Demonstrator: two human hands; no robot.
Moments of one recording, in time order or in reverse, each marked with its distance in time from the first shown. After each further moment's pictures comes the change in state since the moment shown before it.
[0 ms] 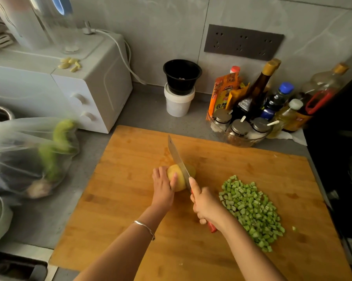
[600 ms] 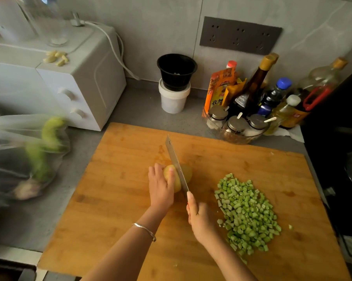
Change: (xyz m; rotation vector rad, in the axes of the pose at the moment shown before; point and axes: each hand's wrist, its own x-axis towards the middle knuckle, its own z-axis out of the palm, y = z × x) left_hand 0.001 0.012 0.010 -0.070 0.132 -0.076; right_hand 0.004 0.051 0.026 0.013 0.175 -0.231
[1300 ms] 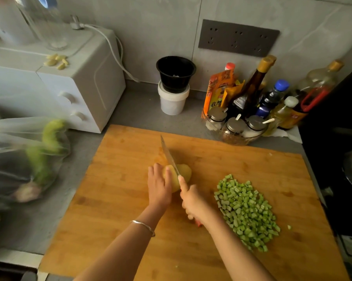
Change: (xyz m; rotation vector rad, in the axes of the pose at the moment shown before) left_hand 0.003 -0.005 0.000 -0.034 -0.021 -0.012; right_hand 0.034 -0.042 -0.006 -0.080 -0.156 0.229
